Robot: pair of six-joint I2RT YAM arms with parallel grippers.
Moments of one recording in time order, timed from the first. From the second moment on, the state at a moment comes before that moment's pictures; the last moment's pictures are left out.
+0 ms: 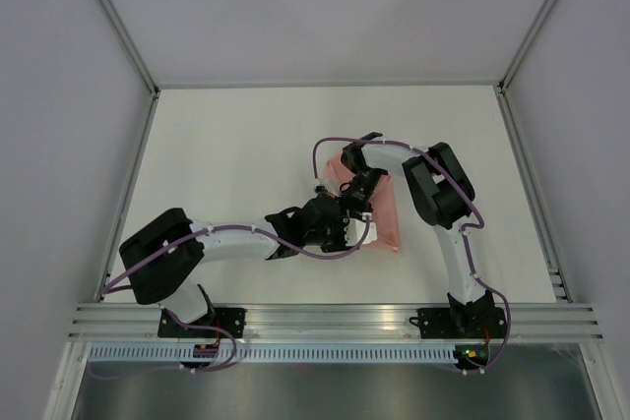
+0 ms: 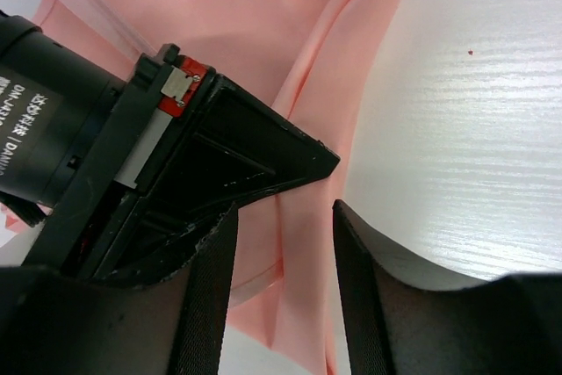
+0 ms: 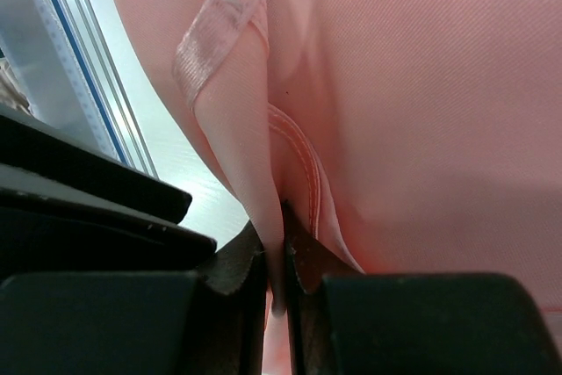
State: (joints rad) left arm -1.03 1.58 0.78 0.14 0.11 0.55; right arm 0.54 2.27 1.59 -1.25 -0.73 -0.76
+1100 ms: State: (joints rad) left arm -1.03 1.68 0.77 0.20 0.06 0.63; right arm 0.53 2.28 1.59 -1.26 -0.73 -0.76
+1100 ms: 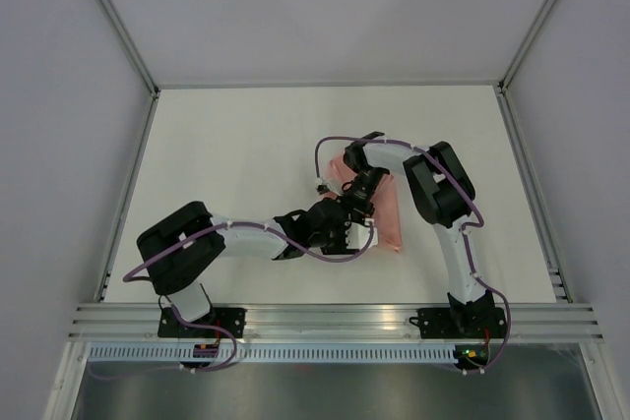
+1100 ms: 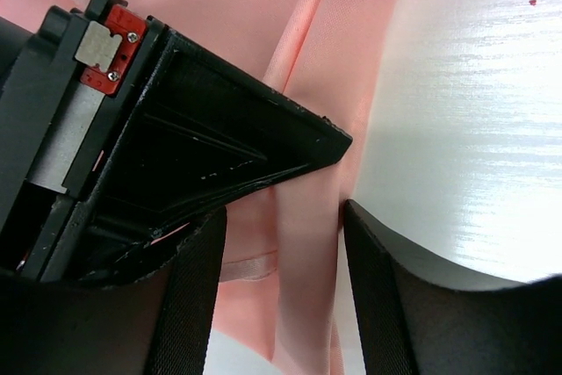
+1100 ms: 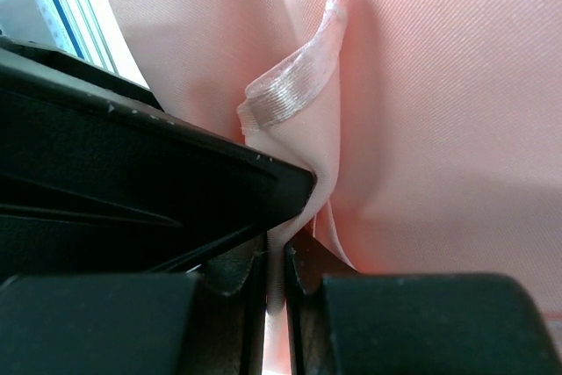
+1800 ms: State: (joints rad) left arm -1.03 1.74 0.88 0.04 0.18 0.63; right arm 0.53 2.28 1.59 -1.29 -0.71 -0.76
